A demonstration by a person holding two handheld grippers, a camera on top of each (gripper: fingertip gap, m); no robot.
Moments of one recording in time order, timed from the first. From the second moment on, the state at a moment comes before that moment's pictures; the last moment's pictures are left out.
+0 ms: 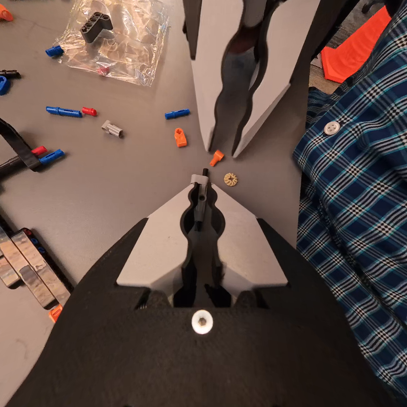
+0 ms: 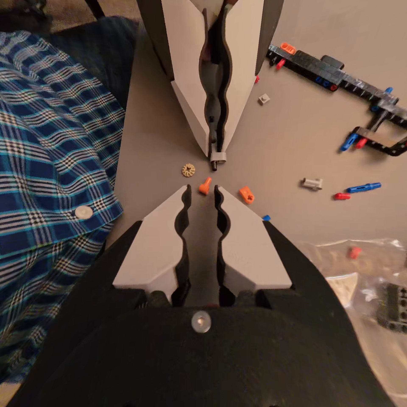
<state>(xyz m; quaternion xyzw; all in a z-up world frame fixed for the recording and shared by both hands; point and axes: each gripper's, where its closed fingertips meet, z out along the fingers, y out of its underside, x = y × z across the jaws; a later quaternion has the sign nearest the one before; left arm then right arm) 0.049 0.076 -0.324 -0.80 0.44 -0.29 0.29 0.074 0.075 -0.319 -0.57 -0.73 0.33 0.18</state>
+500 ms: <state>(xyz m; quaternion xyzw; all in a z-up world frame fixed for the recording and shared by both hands) 0.054 0.073 -0.324 -0.78 0.48 -0.29 0.28 0.070 0.083 -0.324 -0.53 -0.76 0.35 0.19</state>
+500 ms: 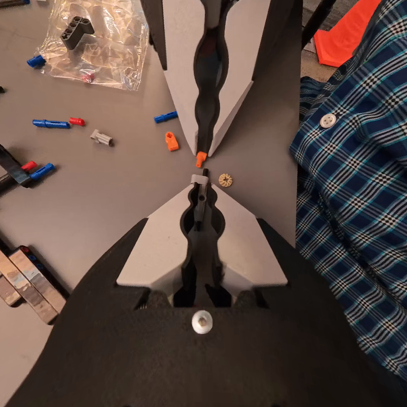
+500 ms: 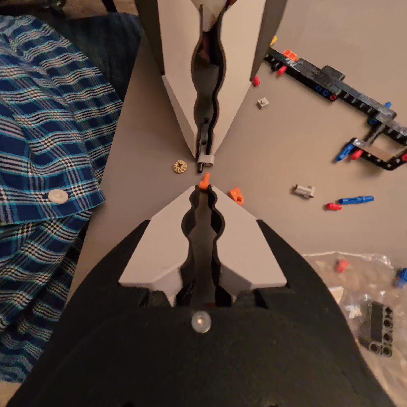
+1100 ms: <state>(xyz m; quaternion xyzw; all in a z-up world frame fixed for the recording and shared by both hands) 0.055 0.072 -0.325 -0.77 0.49 -0.29 0.27 0.062 0.081 -0.326 -0.46 -0.82 0.32 0.12</state>
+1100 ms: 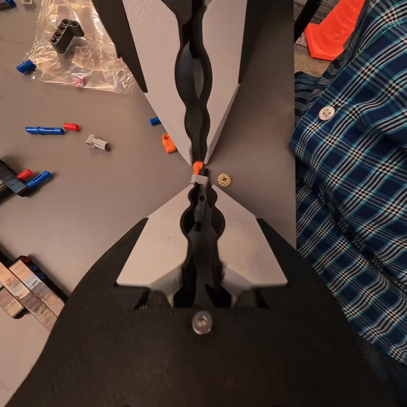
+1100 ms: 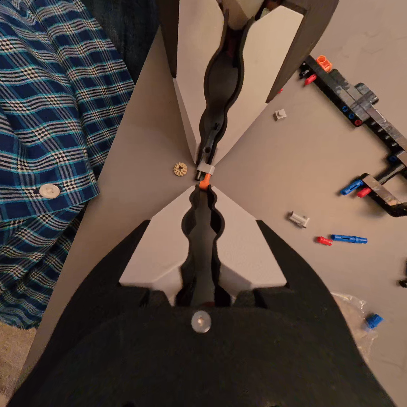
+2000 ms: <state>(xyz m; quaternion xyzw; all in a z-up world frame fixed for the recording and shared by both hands) 0.057 0.073 -0.326 -0.77 0.49 -0.30 0.27 0.064 0.082 -0.329 -0.44 -0.87 0.22 0.05</state>
